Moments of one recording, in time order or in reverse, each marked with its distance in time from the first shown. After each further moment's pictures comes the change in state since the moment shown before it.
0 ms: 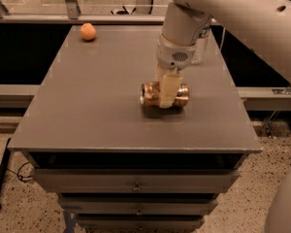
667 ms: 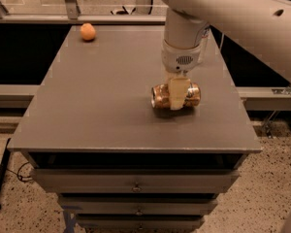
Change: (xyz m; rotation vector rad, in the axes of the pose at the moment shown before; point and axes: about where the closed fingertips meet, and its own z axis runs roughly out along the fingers) arm 0.025 0.005 -0.002 0.038 0.160 0.012
